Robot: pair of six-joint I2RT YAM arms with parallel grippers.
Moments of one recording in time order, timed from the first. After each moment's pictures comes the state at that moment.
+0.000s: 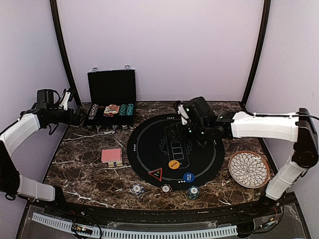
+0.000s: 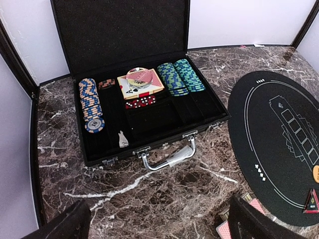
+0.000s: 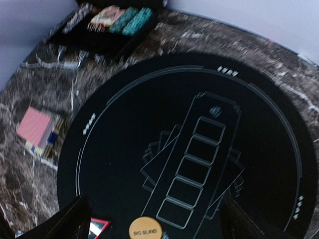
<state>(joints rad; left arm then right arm) 0.13 1.22 0.95 -0.37 0.41 0.20 0.89 1.59 1.18 -0.28 0.19 0.32</state>
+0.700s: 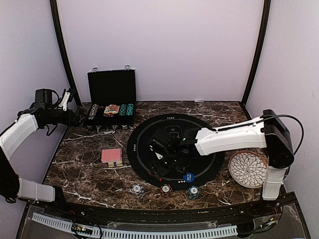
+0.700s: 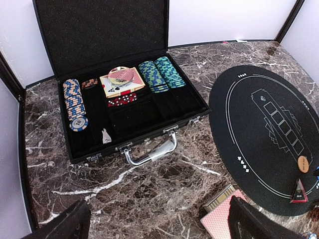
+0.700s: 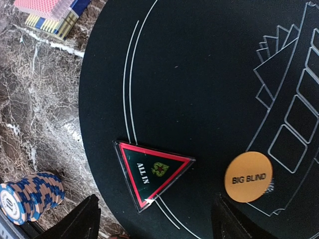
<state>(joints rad) 0.13 1.18 0.96 -0.46 0.48 0.21 1.17 1.90 1.37 -0.58 0.15 0.46</state>
